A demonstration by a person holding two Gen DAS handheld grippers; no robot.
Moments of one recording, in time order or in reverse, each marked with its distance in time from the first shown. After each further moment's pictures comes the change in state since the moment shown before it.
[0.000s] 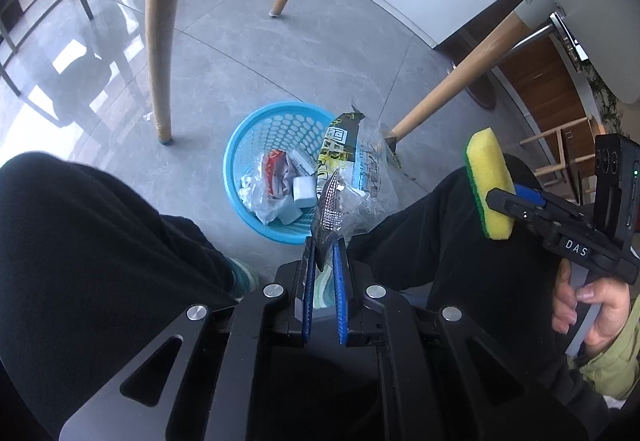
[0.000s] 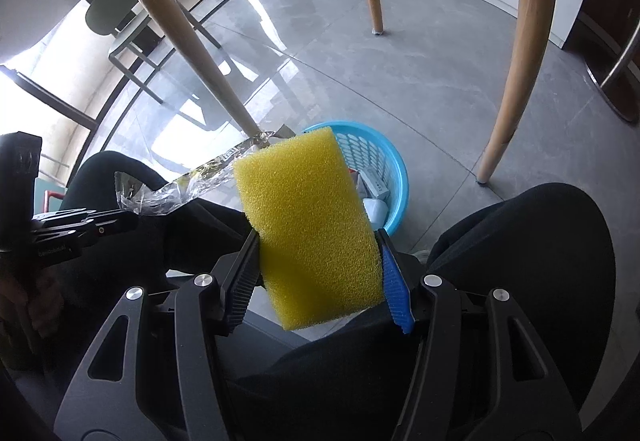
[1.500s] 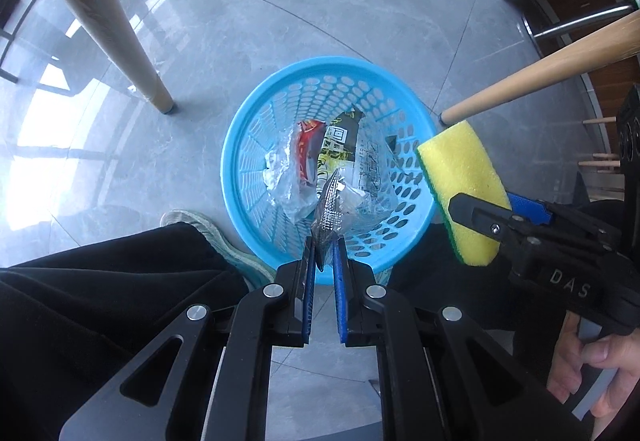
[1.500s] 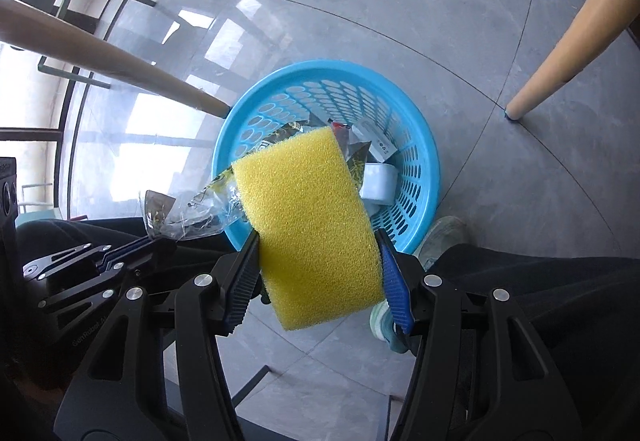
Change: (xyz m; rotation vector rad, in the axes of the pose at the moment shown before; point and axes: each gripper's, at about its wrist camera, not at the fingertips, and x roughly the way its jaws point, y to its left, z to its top) left arm 0.163 0.020 0.076 -0.058 0.260 0.162; right arm 0.188 -0.035 0.053 0.209 0.305 -0.023
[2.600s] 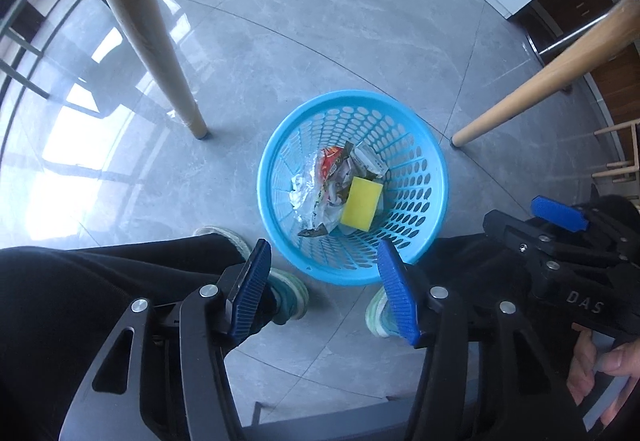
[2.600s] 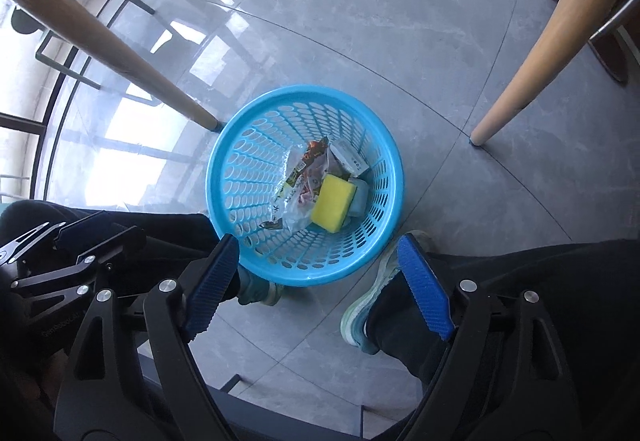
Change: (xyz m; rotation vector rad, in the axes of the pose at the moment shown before) left arm -0.049 -0.006 -0.029 0.015 -0.145 0.097; right arm -0.053 0.019 -0.027 -0.069 -0.117 -0.110
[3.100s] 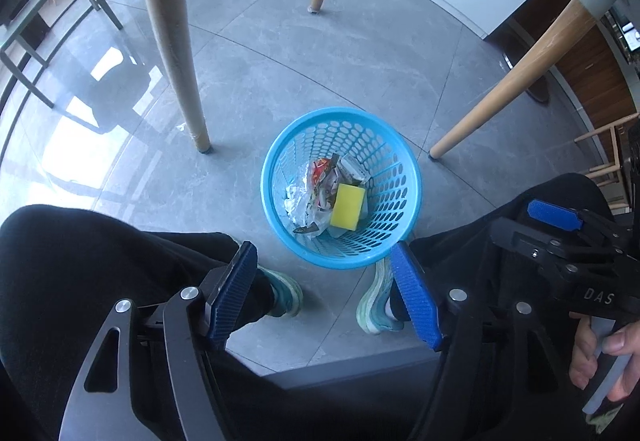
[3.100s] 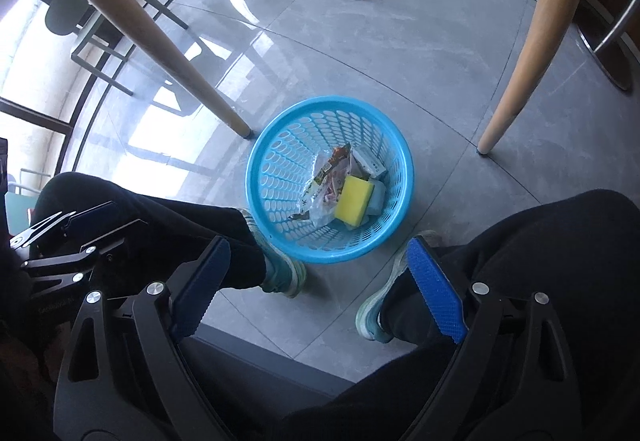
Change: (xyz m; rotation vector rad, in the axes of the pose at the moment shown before) left arm -0.062 0.011 -0.043 0.004 -0.110 -0.059; right arm -0.065 0.007 -0.043 -0.034 -0.089 0.078
